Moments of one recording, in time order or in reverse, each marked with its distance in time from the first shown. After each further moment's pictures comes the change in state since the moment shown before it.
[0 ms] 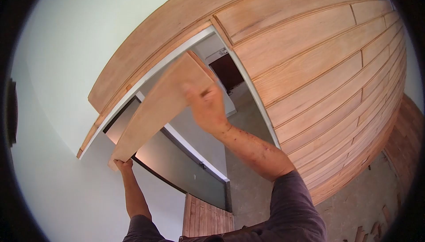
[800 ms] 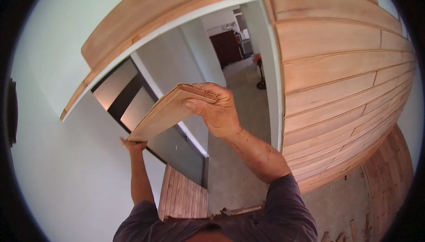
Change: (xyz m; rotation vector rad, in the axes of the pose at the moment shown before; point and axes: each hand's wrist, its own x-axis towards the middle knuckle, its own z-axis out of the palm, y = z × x) left_hand -0.068 -0.077 -0.080 -0.031 0.169 -0.403; right_hand -0.069 0.044 -0.003 0.418 -0.203 0.295
